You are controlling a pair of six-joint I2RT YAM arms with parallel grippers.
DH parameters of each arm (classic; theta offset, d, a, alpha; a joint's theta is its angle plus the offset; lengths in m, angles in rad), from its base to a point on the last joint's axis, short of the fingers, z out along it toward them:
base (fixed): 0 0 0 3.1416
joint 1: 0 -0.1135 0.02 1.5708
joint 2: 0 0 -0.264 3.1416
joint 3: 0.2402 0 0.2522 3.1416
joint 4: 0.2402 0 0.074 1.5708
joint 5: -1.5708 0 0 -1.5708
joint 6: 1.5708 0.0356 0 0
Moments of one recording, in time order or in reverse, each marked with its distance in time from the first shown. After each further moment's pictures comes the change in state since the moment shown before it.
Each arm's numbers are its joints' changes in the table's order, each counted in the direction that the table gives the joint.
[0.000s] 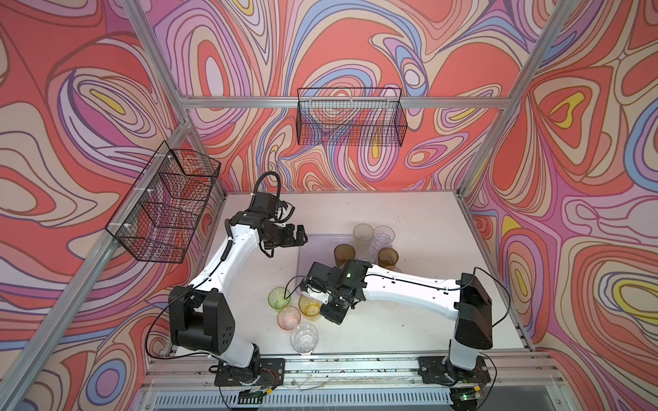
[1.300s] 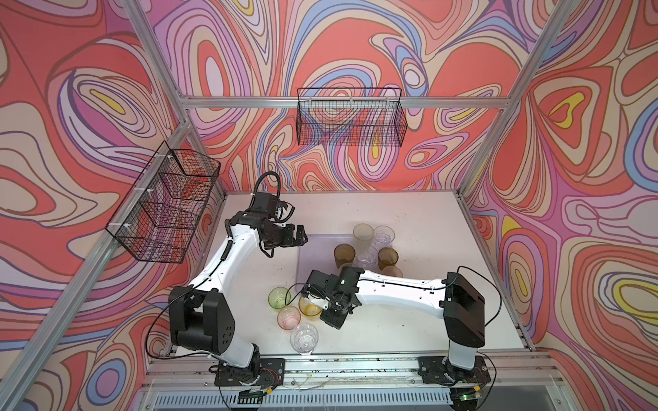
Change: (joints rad) left arm 0.000 0.000 0.000 0.000 0.000 0.000; right arm -0.001 0.046 -0.089 -0.084 0.002 0.009
